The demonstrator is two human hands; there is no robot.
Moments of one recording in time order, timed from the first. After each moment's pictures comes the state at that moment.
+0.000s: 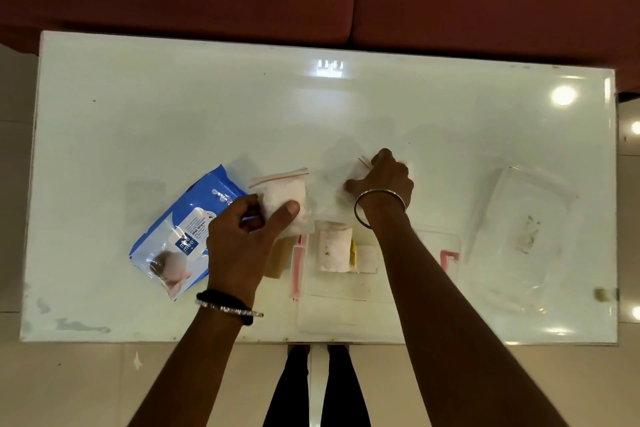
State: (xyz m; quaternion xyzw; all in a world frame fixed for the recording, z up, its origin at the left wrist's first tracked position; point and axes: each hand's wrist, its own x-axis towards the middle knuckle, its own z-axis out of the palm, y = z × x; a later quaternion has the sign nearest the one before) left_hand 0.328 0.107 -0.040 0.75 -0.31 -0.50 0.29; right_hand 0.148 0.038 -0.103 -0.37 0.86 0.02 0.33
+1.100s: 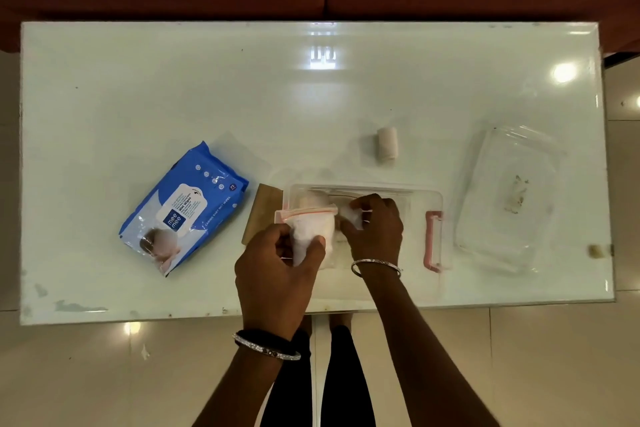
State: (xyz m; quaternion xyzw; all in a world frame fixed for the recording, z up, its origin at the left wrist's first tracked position) left_hand 0.271 0.191 -0.021 0.78 -0.45 -0.39 0.17; right_hand 0.140 0.179 -0.111 -0.38 0.83 -0.20 0.36
